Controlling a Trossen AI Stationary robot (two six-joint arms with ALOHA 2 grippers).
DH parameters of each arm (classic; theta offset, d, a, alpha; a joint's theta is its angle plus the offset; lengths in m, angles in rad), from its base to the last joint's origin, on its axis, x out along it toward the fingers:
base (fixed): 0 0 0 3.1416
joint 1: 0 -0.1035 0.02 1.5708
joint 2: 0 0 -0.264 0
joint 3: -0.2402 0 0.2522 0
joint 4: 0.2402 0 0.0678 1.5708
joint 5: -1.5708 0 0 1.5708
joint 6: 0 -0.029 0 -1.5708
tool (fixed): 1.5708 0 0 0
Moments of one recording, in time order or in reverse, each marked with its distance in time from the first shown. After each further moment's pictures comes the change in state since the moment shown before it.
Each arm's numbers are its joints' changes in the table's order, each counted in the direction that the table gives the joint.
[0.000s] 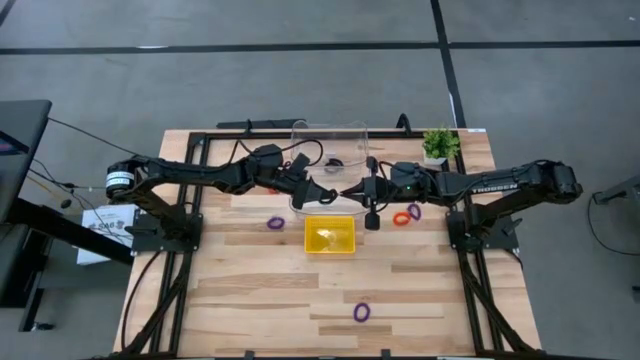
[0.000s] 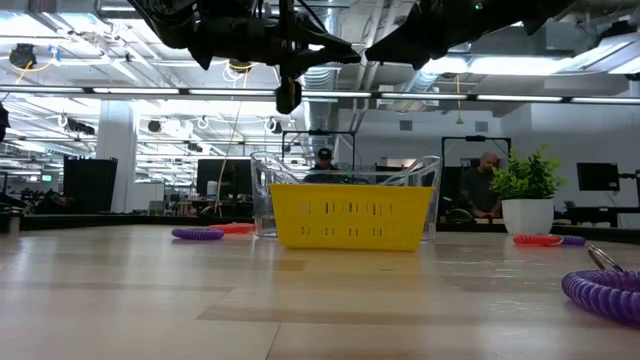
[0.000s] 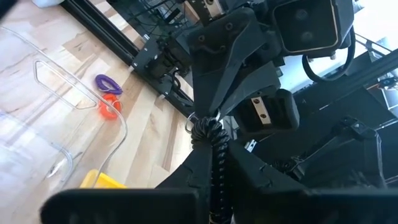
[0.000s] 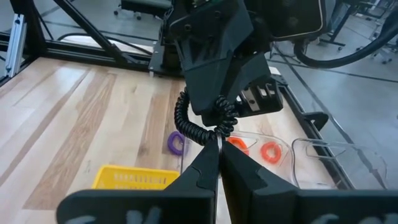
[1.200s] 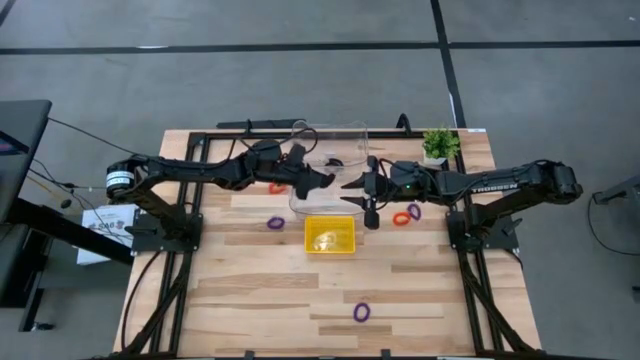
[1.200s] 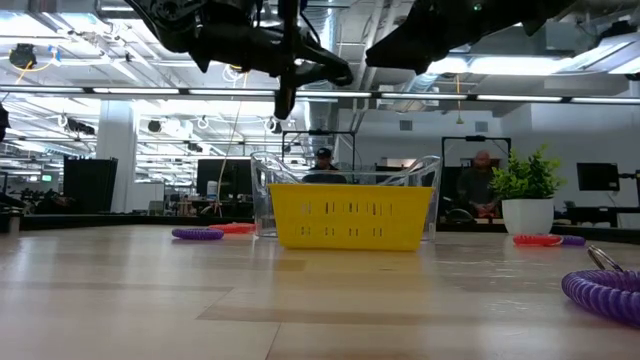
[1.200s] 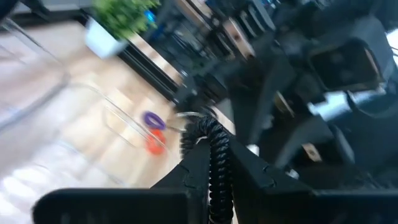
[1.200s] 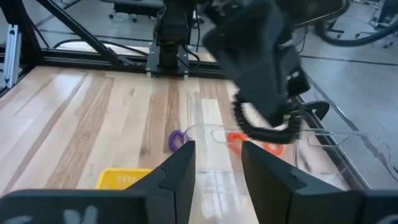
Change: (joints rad) left arm -0.048 0.000 0.000 0.000 0.144 -0.087; right arm 0.010 -0.001 -0.001 0.013 -0.003 -0.065
